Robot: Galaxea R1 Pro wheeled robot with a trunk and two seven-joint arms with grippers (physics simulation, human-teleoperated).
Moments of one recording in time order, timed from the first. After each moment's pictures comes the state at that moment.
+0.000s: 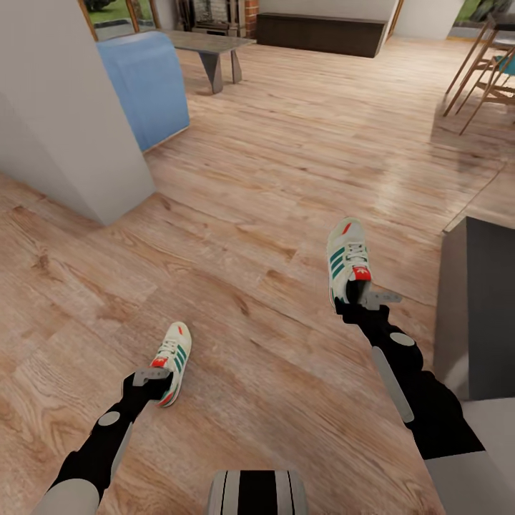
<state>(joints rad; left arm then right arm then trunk) -0.54 0.04 0.33 -0.68 -0.28 -0.11 -0.21 -0.59 -0.14 0.13 -1.40 -0.24 0.46 -0.18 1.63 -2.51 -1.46</state>
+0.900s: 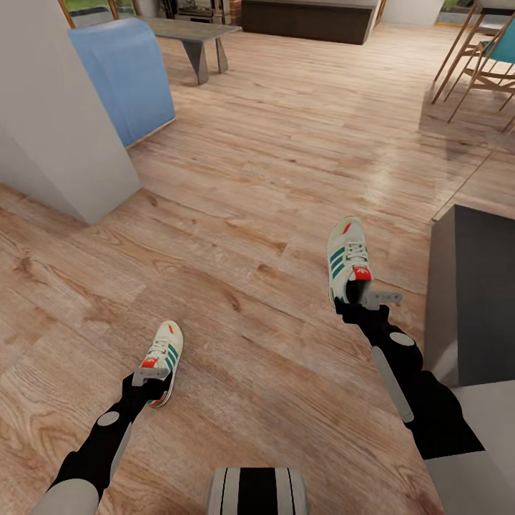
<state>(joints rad) -0.54 0.04 0.34 -0.68 -0.28 -0.11 -0.21 -0.59 -0.14 0.13 -1.40 -0.24 0.46 -0.19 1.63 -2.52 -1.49</state>
